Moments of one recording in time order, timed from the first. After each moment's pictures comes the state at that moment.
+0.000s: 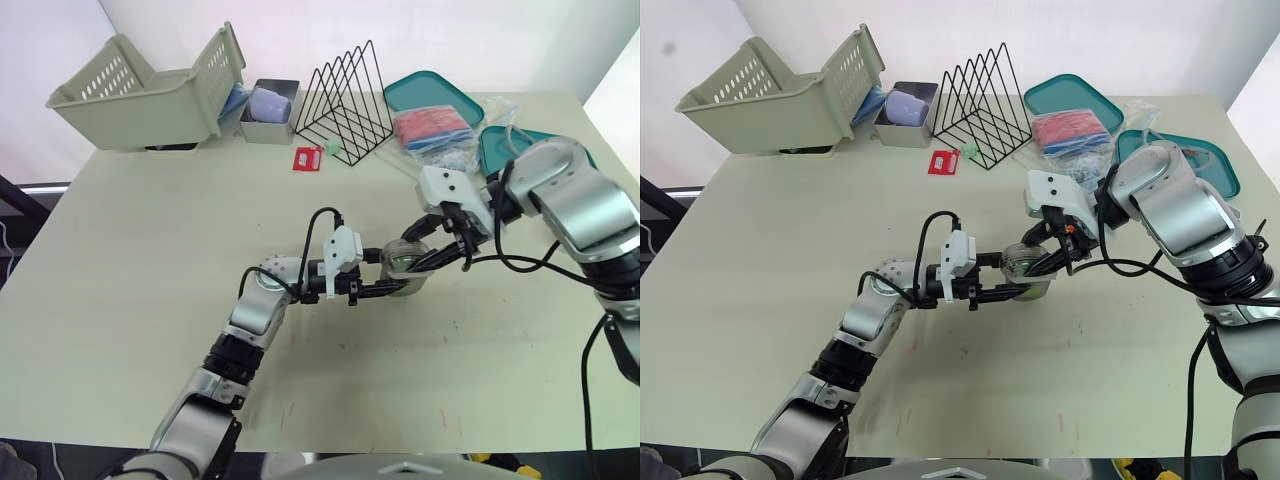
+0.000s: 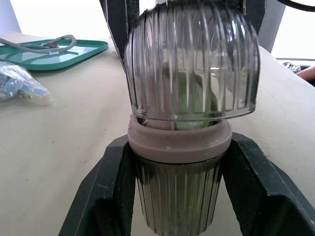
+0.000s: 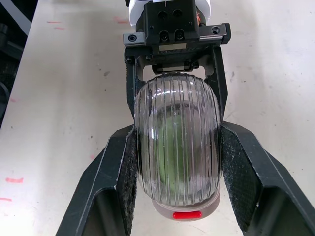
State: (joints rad) left arm -0.45 0.28 -0.28 0.13 -0.26 0.08 -1.09; right arm -0.96 -0.79 0.43 -0.12 0.21 0.79 1.53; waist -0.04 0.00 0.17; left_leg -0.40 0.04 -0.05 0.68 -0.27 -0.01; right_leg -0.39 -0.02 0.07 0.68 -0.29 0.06
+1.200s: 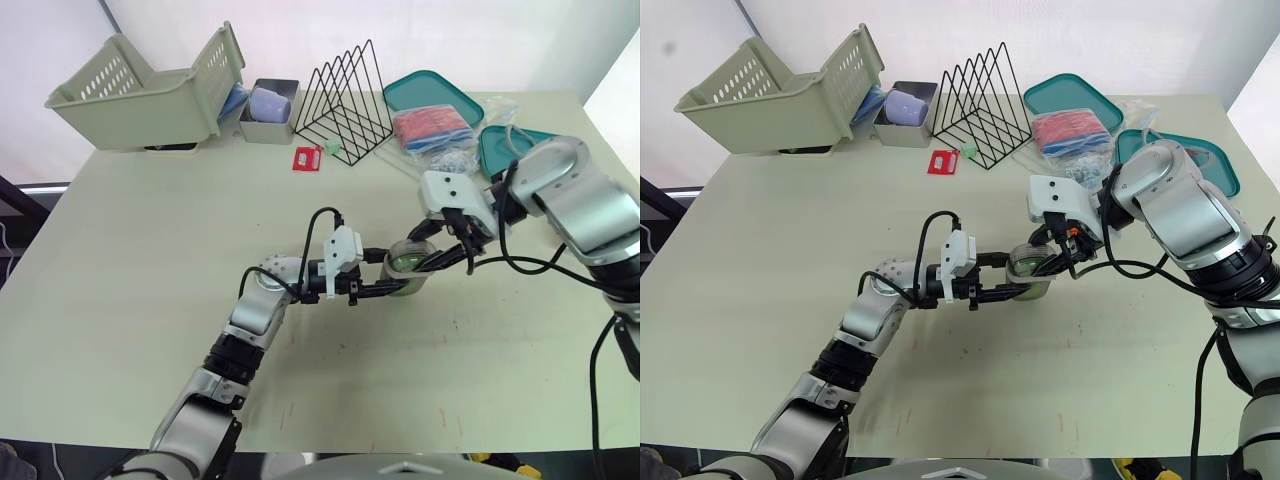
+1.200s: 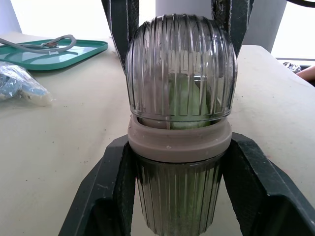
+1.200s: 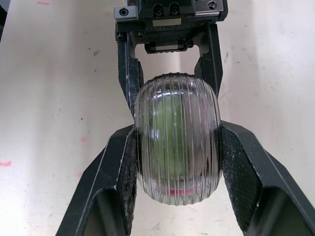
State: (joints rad) left arm -0.45 0.28 -0.28 0.13 -0.26 0.08 -1.09; right arm -0.96 -0.83 0.46 -0.17 0.17 0.81 1.51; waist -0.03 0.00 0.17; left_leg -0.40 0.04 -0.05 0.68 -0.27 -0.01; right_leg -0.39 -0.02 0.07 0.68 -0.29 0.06
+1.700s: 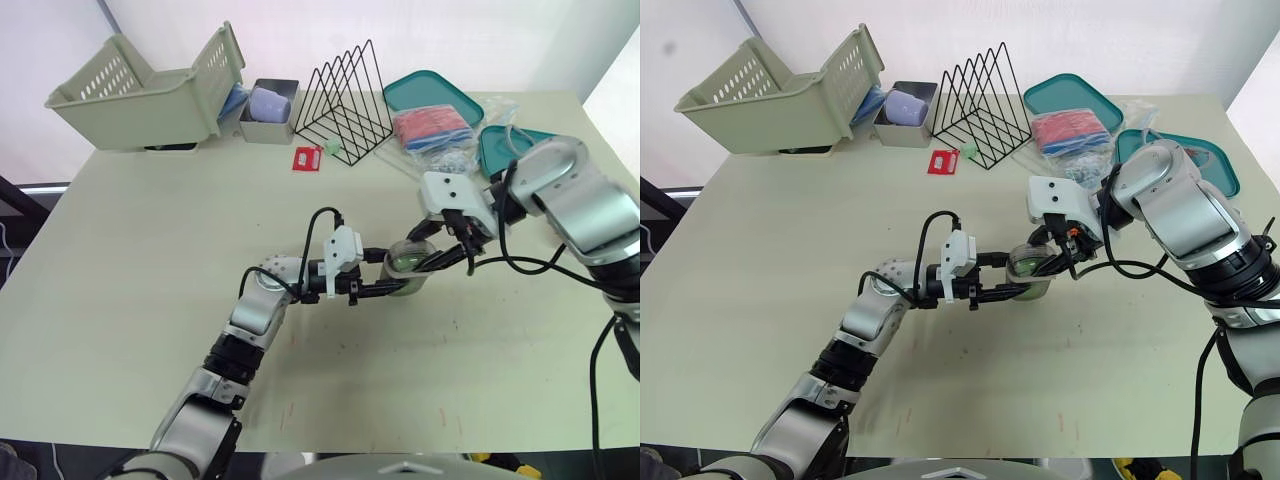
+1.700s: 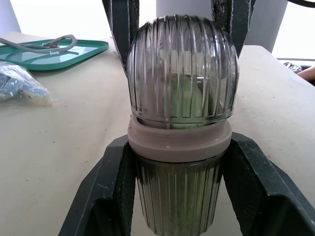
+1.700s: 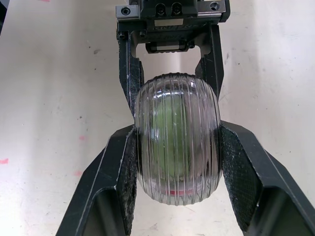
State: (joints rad) left arm -0.45 0.27 -0.28 0.13 -0.26 0.08 -1.09; right arm -0.96 -0.83 0.46 -0.16 0.16 0.78 1.51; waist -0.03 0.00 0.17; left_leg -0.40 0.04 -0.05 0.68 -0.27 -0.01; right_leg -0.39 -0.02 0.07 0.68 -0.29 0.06
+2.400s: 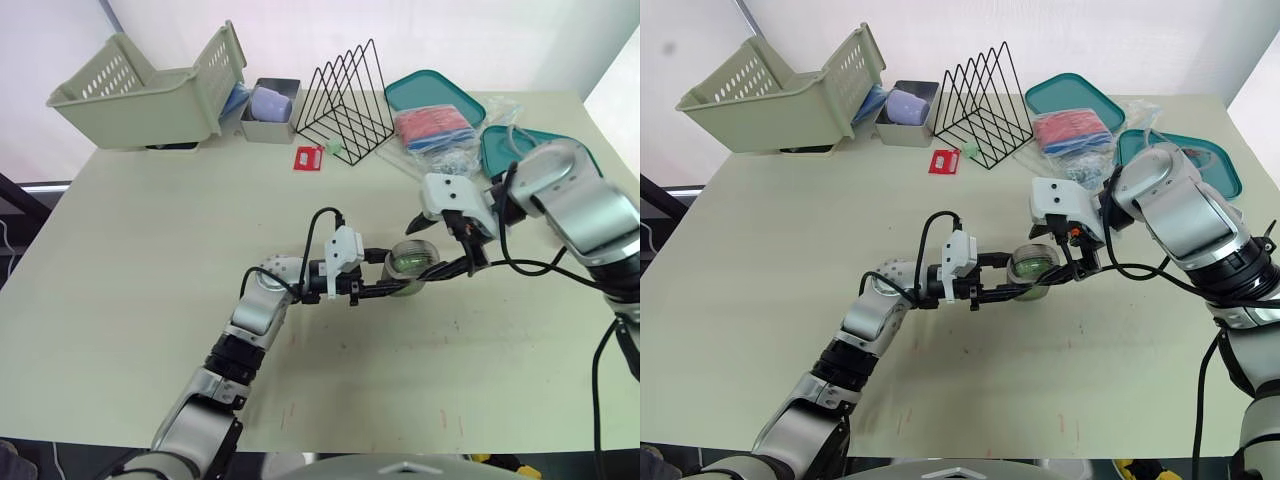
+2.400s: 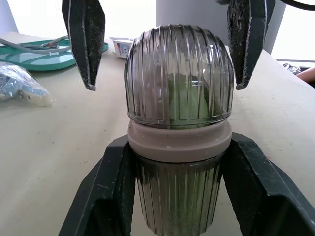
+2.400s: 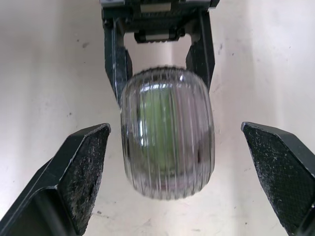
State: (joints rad) left arm -0.45 0.27 -0.29 0.13 -0.26 0.08 -1.09; right arm -0.94 -0.86 0.47 -0.14 0.16 0.74 1.50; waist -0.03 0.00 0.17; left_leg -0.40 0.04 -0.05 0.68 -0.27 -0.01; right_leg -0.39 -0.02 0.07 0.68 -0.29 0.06
